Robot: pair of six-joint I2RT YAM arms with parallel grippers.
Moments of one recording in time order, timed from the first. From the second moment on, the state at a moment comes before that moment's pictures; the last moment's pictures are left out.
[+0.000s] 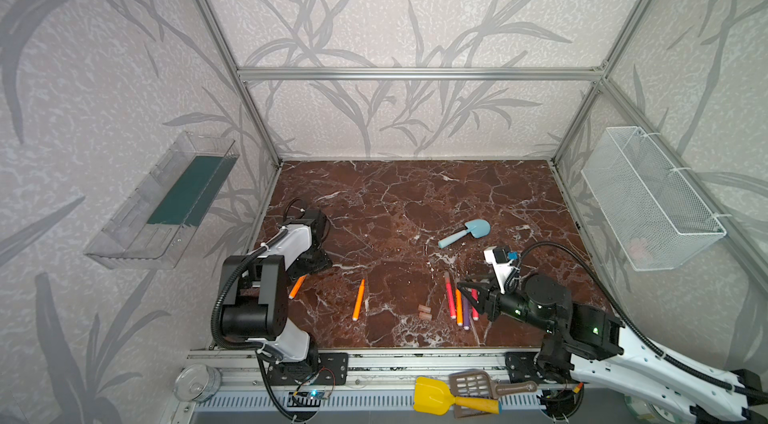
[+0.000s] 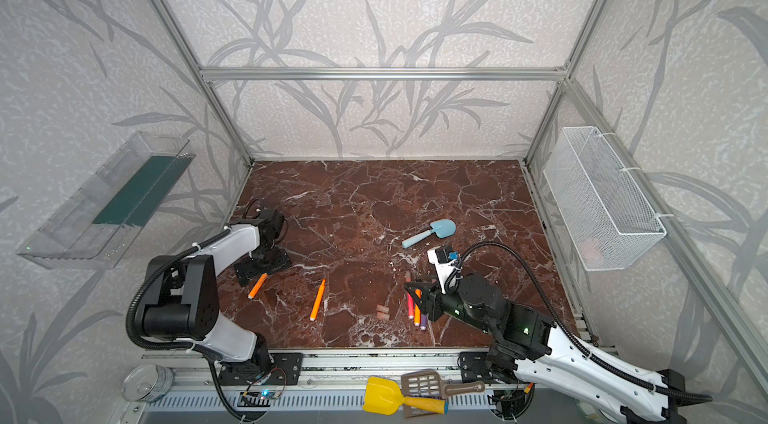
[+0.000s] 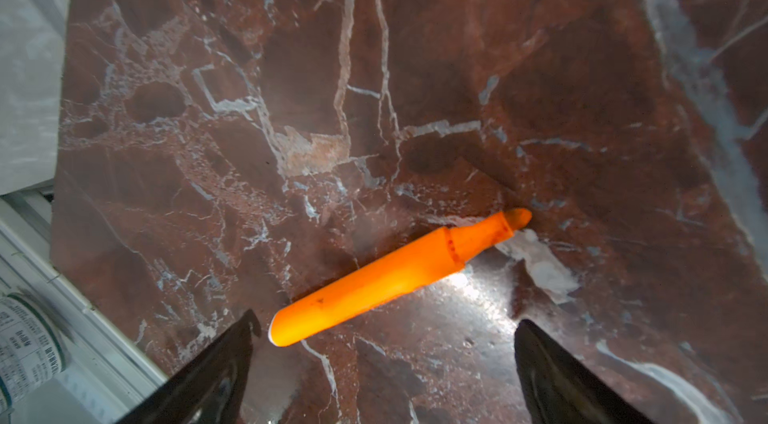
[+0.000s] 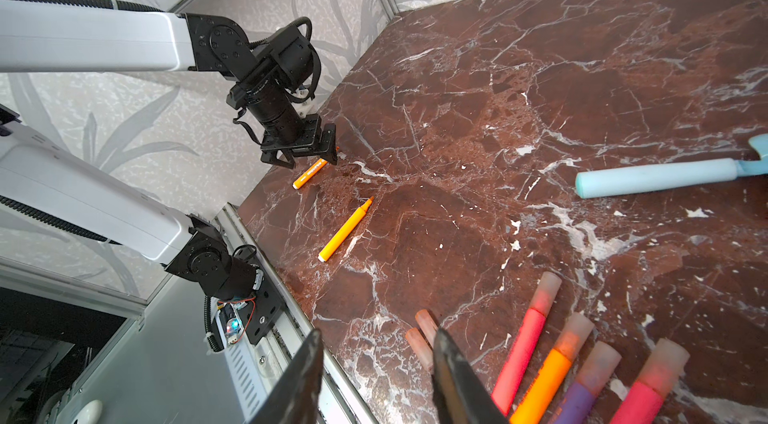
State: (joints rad) left arm 0.01 1.57 0.88 -0.90 -0.31 -0.63; right arm 1.06 0.51 0.52 -0.35 0.08 0.61
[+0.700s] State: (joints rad) left arm -0.09 1.55 0.84 -0.90 -0.19 -0.66; right arm 1.06 0.46 0.52 -0.38 0.07 0.61
